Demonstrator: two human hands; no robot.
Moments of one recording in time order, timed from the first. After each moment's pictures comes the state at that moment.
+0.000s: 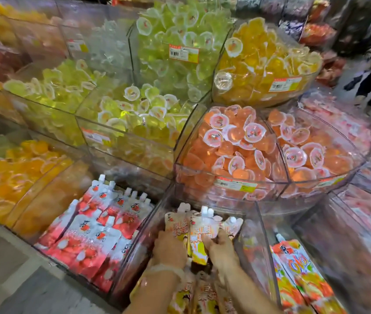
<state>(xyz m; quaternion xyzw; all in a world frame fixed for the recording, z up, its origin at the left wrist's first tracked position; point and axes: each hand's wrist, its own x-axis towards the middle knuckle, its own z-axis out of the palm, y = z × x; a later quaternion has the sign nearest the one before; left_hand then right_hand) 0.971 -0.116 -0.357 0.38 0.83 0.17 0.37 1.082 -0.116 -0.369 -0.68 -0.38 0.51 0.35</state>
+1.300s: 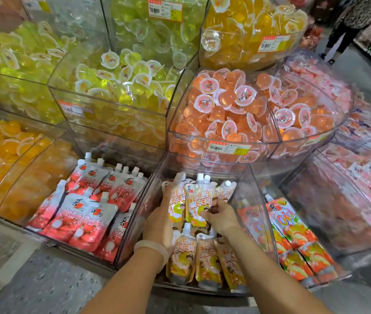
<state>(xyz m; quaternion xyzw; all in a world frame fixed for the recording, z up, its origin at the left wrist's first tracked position) 0.934 -0.142 -0.365 0.63 0.71 0.13 0.29 1.097 -0.120 -0.387 -0.72 -0.43 0.47 0.27</state>
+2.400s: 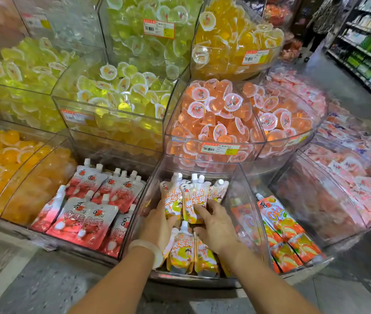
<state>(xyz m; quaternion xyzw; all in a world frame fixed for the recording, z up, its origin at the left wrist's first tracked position) 0.921 -0.149 -0.381 0.66 0.65 0.19 0.33 1.093 -0.164 -0.377 -0.68 -0.72 0.16 0.04</state>
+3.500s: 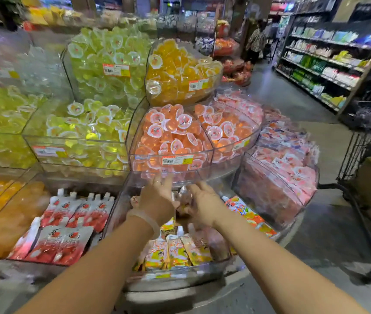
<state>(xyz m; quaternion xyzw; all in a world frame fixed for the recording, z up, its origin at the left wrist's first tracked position) 0.988 -0.152 -0.248 0.82 0.56 0.09 0.10 1.131 -0.181 -0.267 -0.69 -0.70 0.16 0.12</state>
